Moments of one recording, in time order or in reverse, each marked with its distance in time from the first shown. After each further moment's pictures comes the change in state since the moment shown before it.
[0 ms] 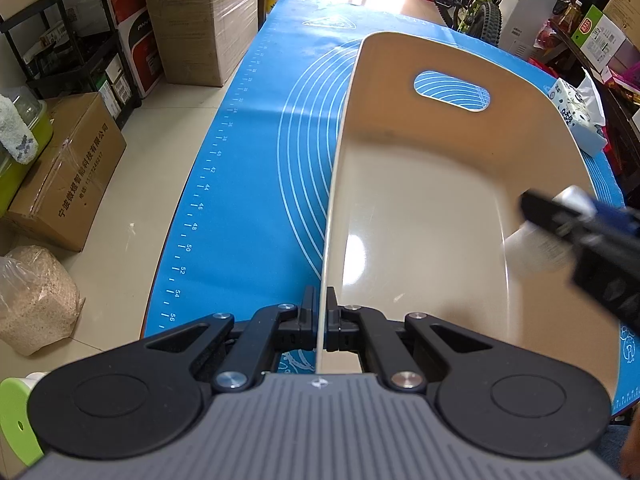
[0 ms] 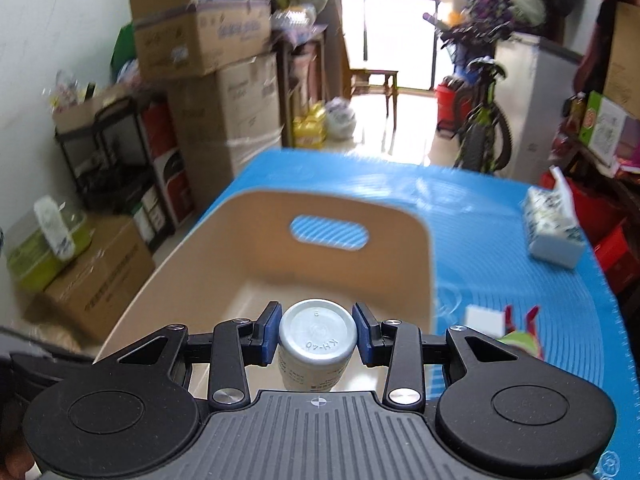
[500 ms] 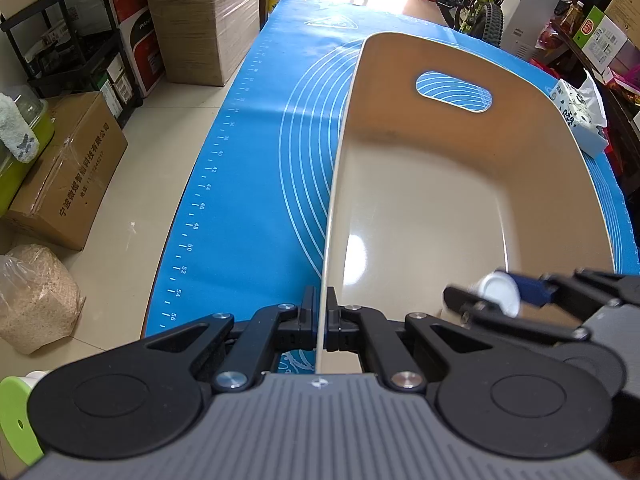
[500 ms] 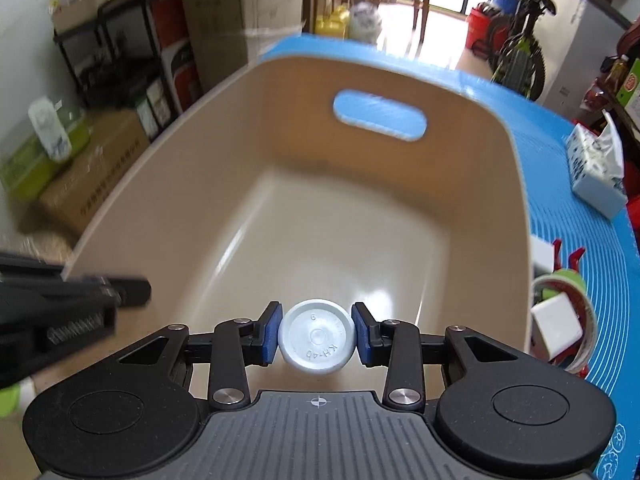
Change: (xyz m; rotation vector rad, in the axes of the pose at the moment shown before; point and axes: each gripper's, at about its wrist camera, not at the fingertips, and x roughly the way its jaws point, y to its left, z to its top) left arm 0.000 0.001 0.000 -0.003 0.000 0.003; right arm 0.051 0.034 -0.029 -0.086 0.319 -0.006
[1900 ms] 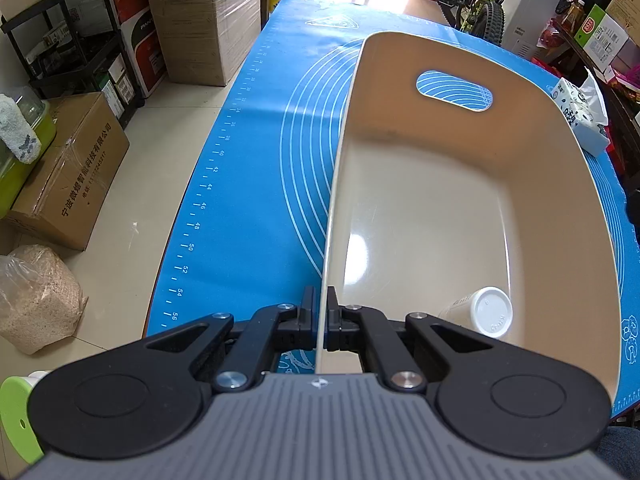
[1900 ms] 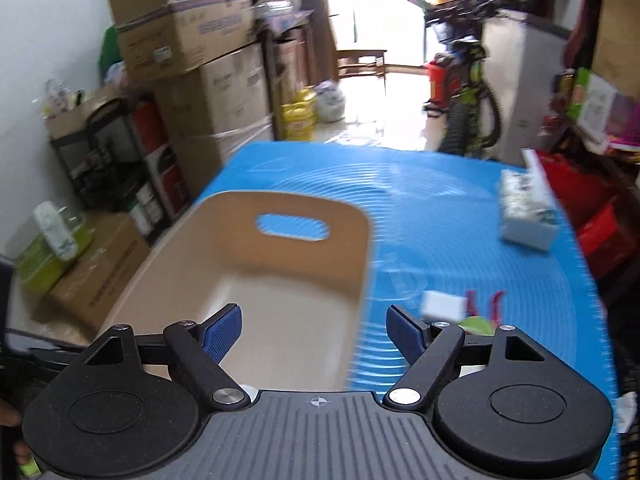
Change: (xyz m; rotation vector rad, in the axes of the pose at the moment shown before) left arm 0.001 0.000 0.000 0.000 0.001 0.008; right arm -0.096 -0.095 0.007 0.146 -0.273 -0.002
